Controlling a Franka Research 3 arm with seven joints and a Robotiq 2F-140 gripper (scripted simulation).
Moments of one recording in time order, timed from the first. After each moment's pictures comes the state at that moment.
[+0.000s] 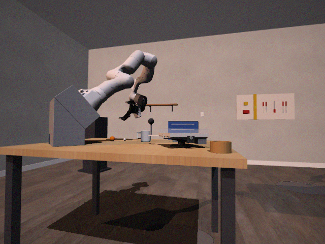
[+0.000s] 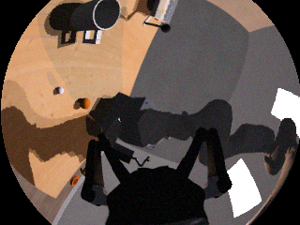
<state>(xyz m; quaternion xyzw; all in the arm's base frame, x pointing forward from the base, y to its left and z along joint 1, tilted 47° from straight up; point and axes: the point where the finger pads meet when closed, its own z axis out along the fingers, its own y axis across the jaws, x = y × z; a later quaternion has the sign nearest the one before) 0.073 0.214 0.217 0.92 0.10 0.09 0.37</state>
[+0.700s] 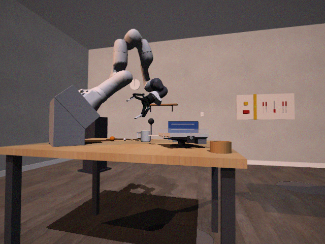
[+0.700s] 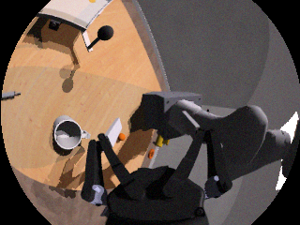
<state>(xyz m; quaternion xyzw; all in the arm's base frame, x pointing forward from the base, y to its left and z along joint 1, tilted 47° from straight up) 0.191 0.136 0.219 0.96 -0.26 -0.01 0.12</state>
